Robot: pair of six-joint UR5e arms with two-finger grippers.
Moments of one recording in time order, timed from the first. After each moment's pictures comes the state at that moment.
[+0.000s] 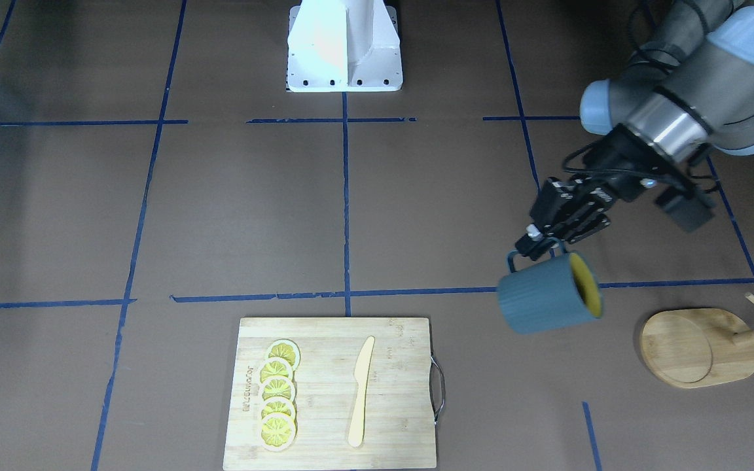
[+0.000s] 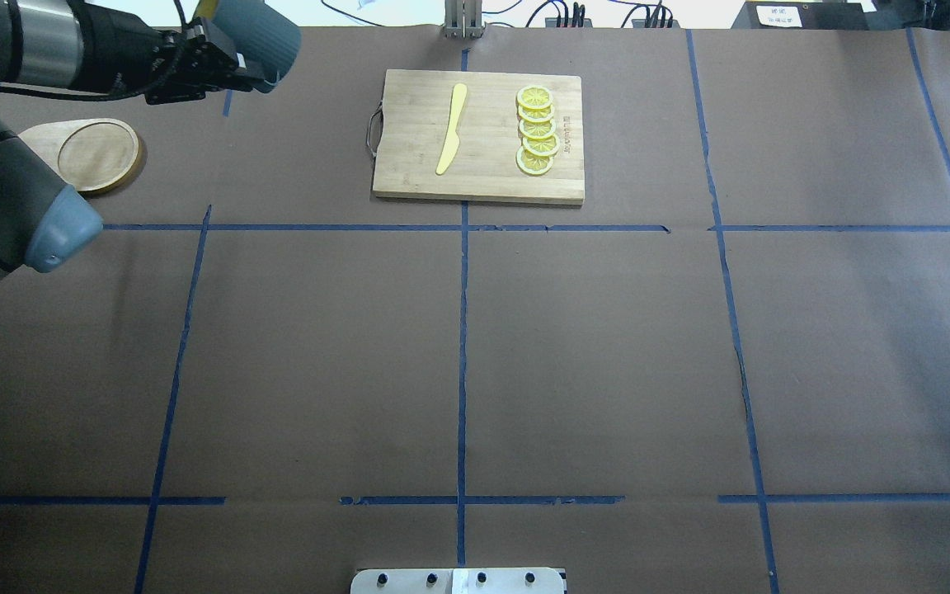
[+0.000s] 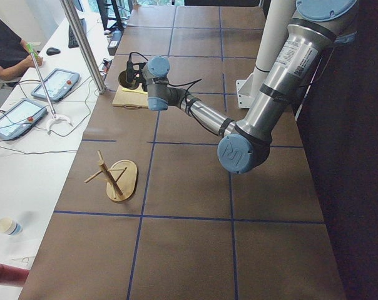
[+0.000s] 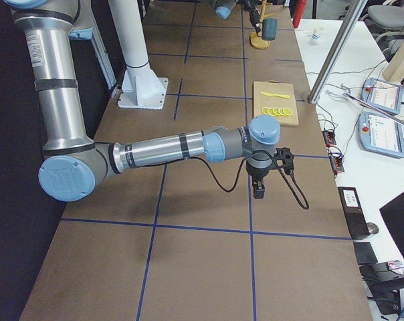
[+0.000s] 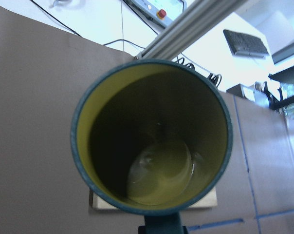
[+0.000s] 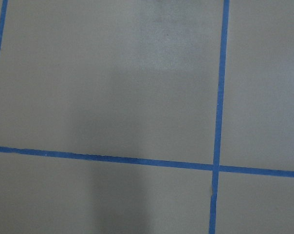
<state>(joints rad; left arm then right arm) -1.03 -2.03 -1.56 -2.68 -2.13 -1.60 1.49 -1.43 1.65 -1.56 2.35 0.15</state>
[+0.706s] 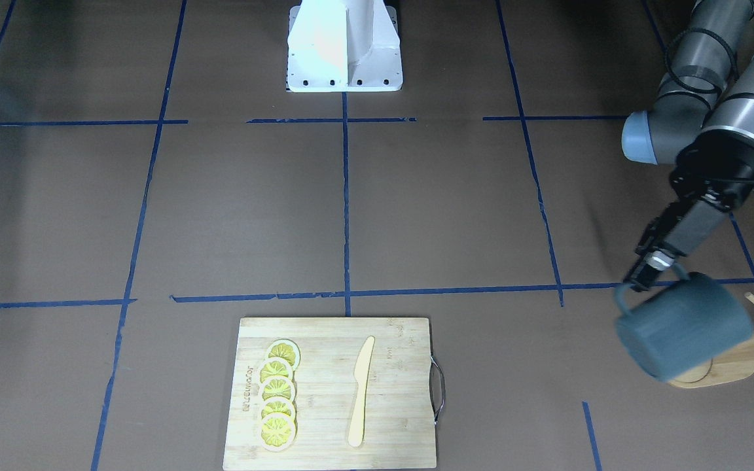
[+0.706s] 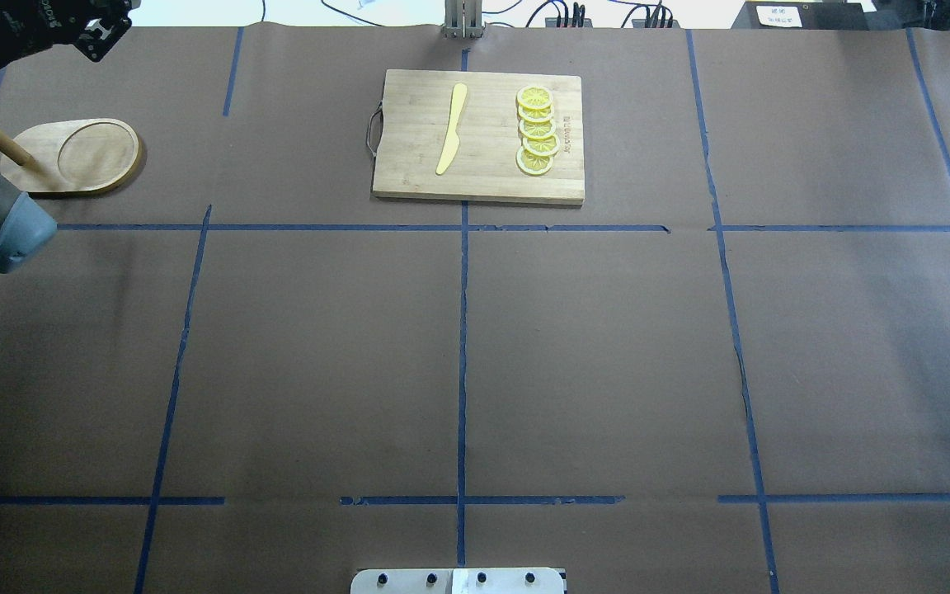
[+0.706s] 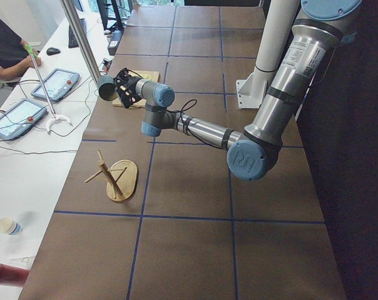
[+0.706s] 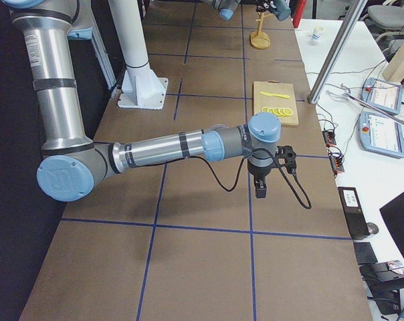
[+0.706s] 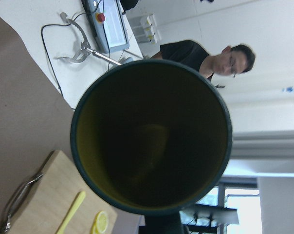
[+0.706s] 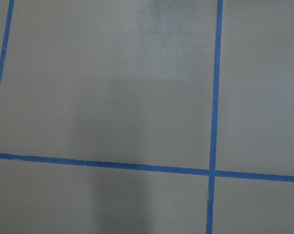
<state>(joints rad) -1.07 -1.95 -1.40 -3.20 -1.71 -2.29 1.51 -1.43 1.67 -1.56 2.36 0.15</state>
